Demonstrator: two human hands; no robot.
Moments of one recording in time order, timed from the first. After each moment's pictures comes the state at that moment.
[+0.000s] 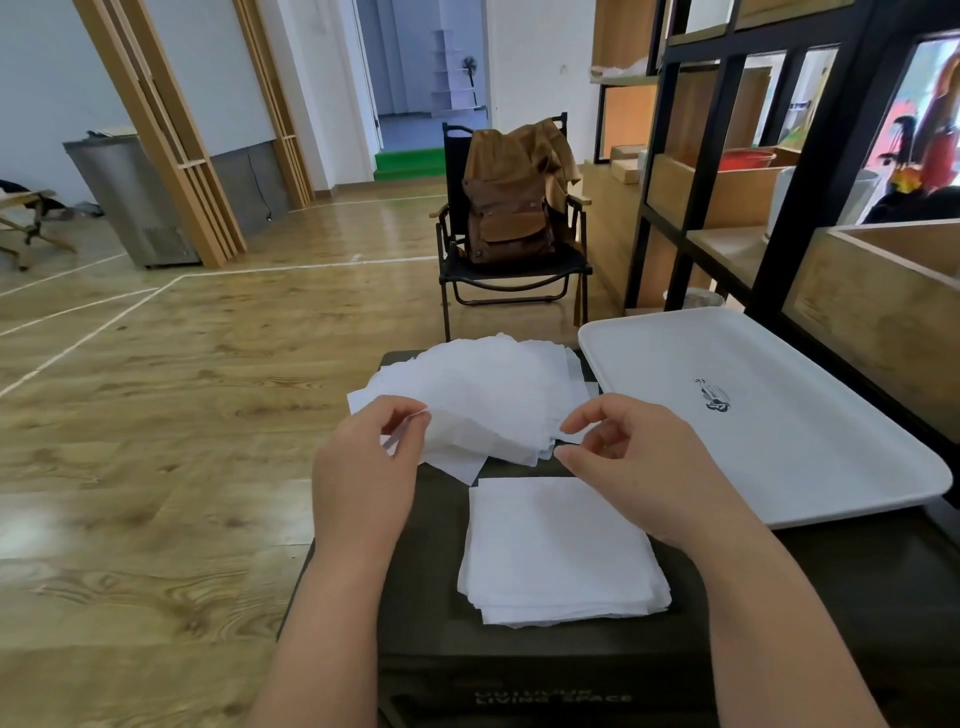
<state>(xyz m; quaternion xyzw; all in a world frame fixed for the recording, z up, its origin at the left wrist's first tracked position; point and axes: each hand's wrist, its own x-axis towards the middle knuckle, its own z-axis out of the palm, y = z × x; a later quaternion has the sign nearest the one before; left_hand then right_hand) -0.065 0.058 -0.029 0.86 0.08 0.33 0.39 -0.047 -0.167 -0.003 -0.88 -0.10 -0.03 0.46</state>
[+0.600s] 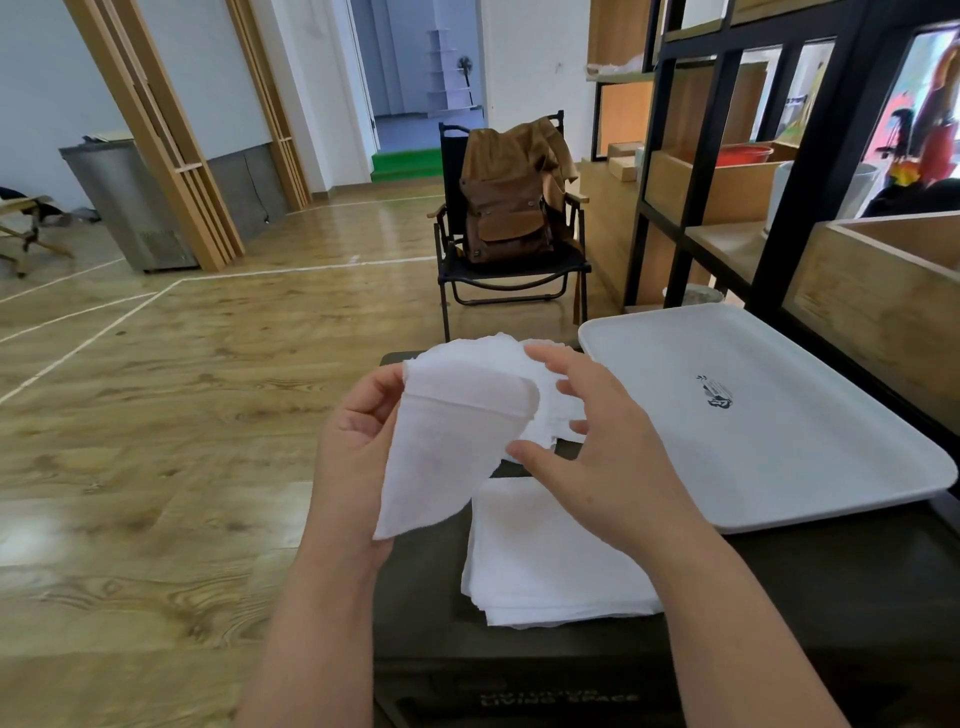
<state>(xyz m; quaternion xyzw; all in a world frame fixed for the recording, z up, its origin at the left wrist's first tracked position) -0.083 0.043 0.009 0.63 -0.01 0.20 0.75 -0.050 -0.135 -0.006 -0.84 -0.21 -0.13 0.48</state>
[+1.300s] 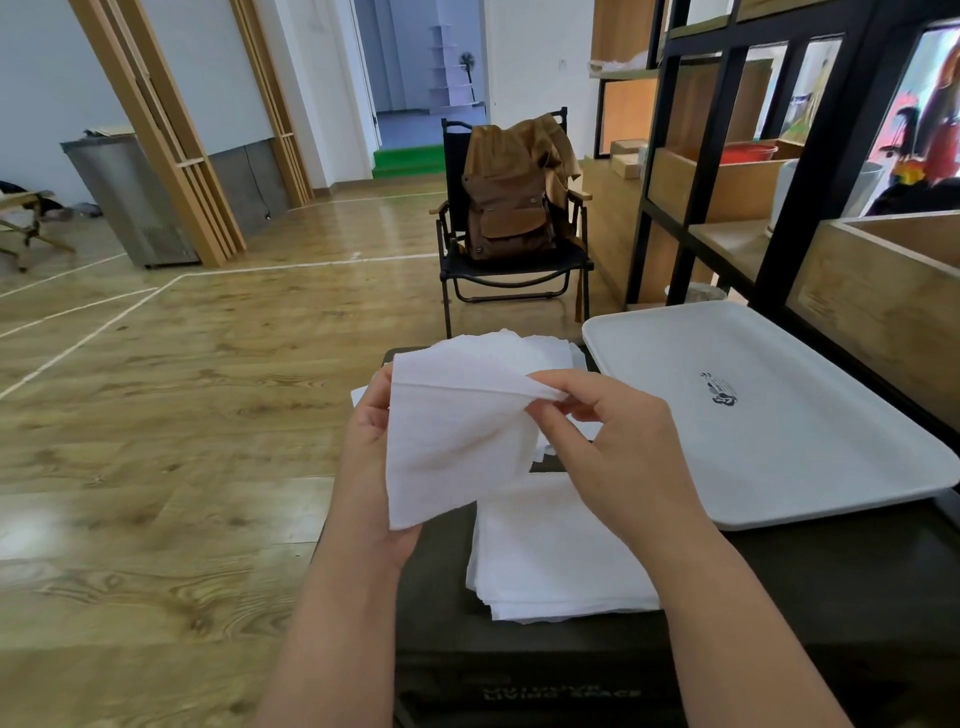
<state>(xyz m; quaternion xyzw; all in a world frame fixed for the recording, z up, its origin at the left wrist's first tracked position) -0.076 0.041 -0.003 0.53 -0.01 0.11 0.84 -0.049 -0.134 -0.010 -0.82 -0.22 -0.25 0.47</state>
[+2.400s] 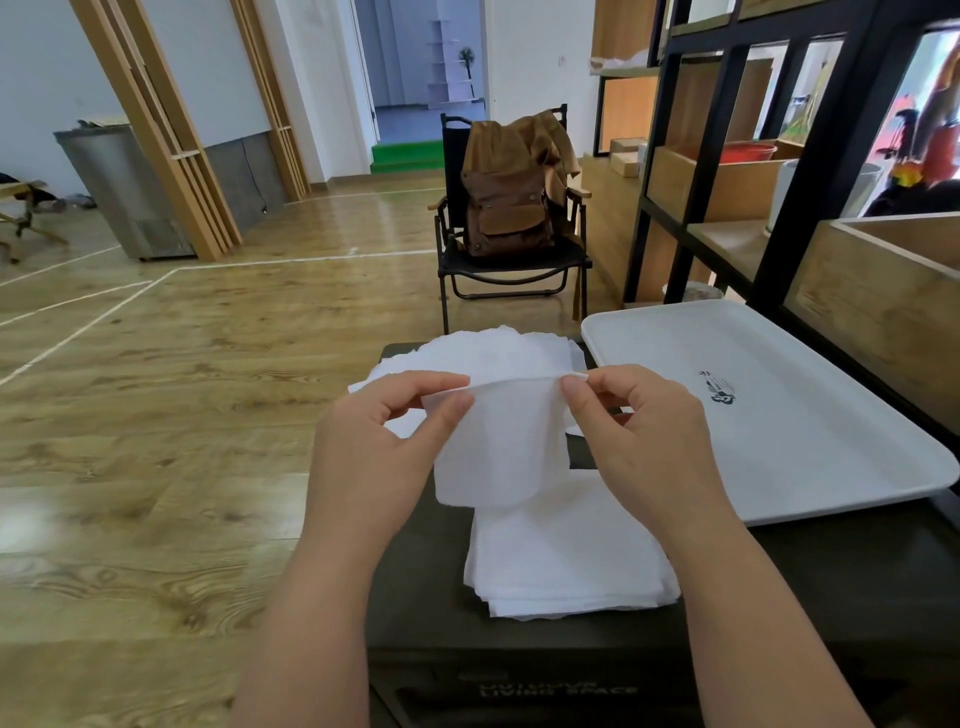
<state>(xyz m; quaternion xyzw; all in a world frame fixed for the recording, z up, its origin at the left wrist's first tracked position) -0.088 0.048 0.006 0.81 -0.02 0.29 0.50 -0.050 -0.146 -0.002 -0.82 -0.13 -0.21 0.51</state>
